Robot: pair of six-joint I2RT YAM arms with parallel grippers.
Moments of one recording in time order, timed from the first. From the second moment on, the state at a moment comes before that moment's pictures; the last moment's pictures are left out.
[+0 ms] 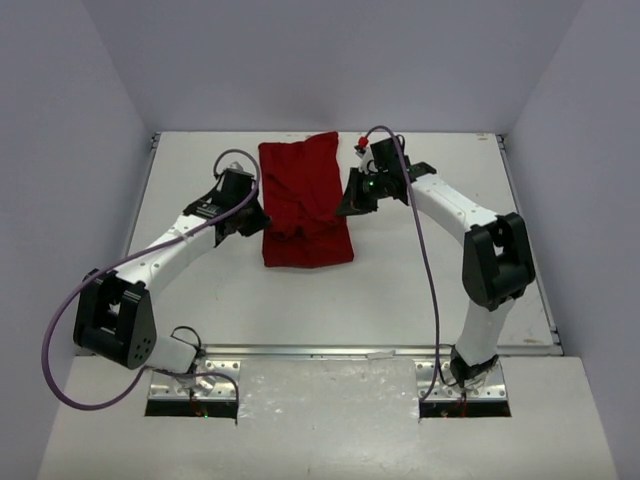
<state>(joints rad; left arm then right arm) -0.34 1.38 1.00 -0.47 -0.08 -0.82 0.40 1.81 1.35 -0.44 -0.49 0.51</state>
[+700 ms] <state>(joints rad) -0.25 1.78 1.32 -0.43 -0.06 -0.78 0.32 2.37 2.05 -0.66 -0.50 0.42</state>
